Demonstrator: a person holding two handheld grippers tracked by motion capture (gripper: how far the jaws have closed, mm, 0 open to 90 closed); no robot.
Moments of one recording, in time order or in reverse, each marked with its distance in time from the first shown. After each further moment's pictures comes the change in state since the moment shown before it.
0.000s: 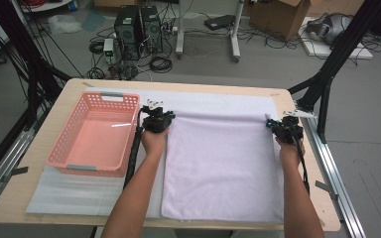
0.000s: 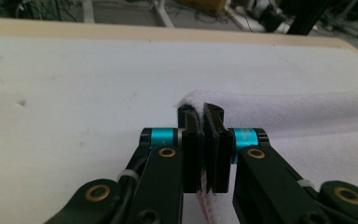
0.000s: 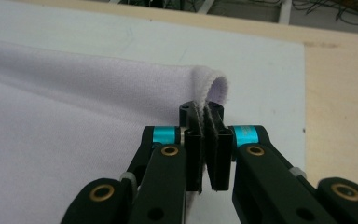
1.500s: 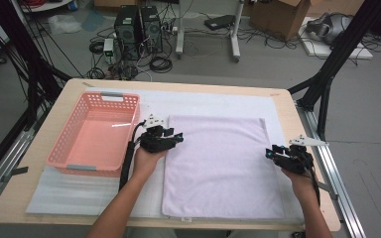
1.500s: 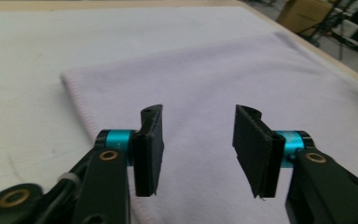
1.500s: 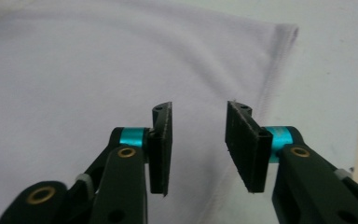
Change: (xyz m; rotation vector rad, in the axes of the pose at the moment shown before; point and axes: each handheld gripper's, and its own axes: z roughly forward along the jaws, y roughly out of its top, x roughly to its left) left arm -0.021 -0.024 -0.068 0.062 -0.348 0.116; right arm 0.033 -0.052 -0.084 0.076 0.186 -0.072
